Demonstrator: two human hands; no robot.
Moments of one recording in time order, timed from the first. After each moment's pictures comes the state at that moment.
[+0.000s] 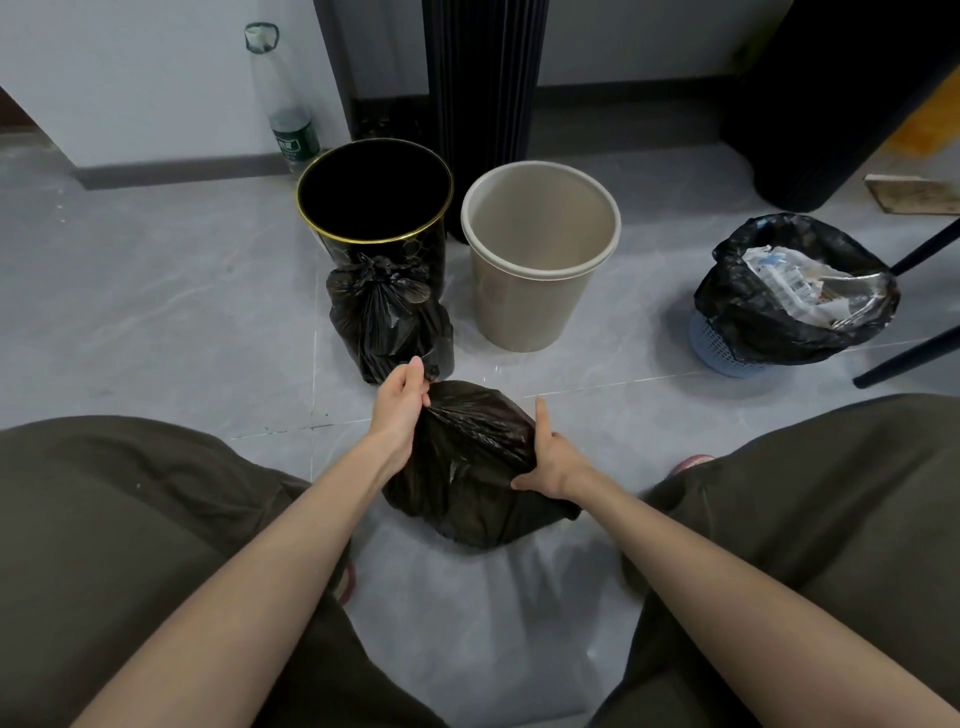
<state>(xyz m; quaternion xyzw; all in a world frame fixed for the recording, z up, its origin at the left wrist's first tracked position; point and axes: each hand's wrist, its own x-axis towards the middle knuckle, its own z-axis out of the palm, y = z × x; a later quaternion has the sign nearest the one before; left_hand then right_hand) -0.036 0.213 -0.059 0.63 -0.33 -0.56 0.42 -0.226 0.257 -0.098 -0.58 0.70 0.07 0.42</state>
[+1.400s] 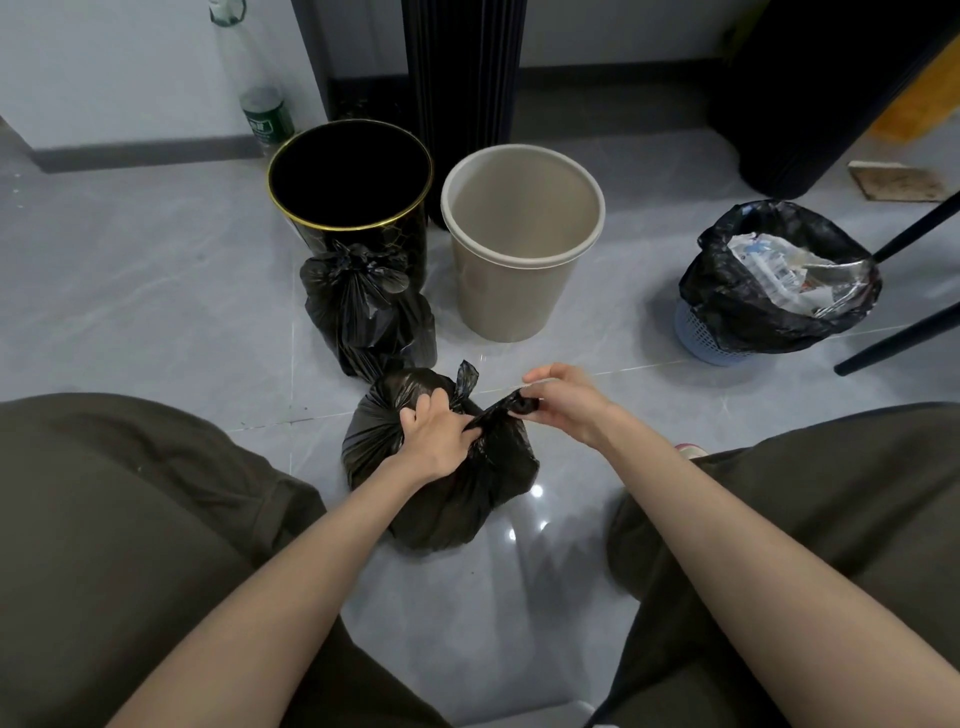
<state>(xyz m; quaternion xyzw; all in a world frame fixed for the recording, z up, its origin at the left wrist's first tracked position) -0.077 0.234 -0.082 0.61 -0.73 -0.30 -0.05 -0.245 0.217 -0.039 -0.23 0.63 -0.34 0.66</state>
